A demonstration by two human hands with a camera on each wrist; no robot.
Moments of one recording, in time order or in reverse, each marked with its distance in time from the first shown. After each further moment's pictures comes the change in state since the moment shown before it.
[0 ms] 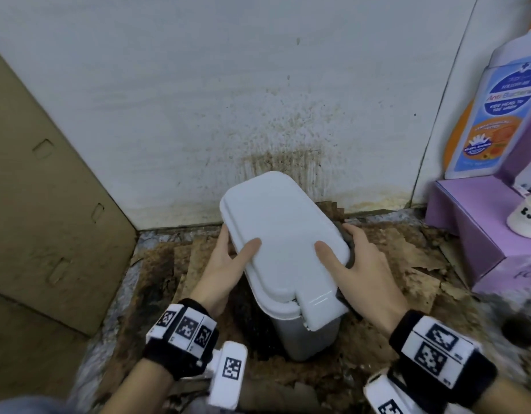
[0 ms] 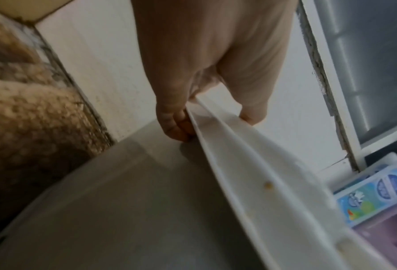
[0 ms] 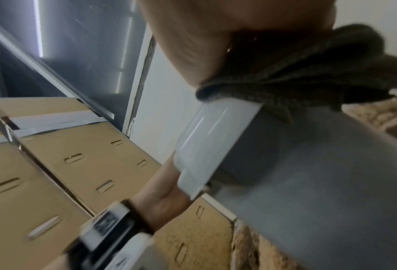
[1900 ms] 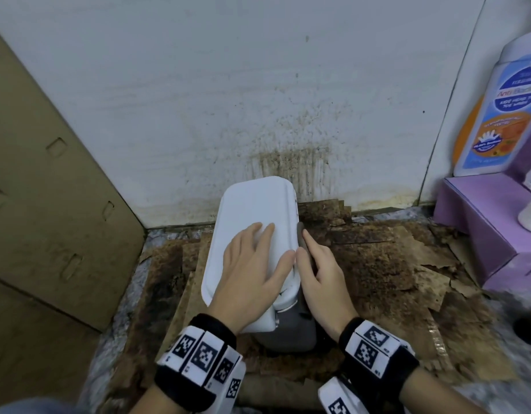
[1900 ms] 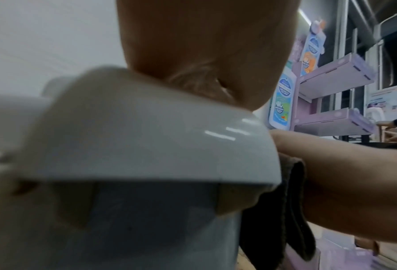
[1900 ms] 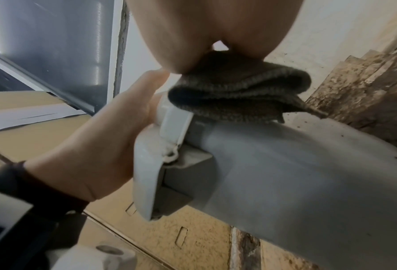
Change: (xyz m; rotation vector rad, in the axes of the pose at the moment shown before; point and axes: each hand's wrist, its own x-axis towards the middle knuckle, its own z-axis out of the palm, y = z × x) left_hand -0.034 0.006 0.008 1.028 -0.054 0.281; right_hand -0.008 -0.008 0.083 0.314 0.007 -0.127
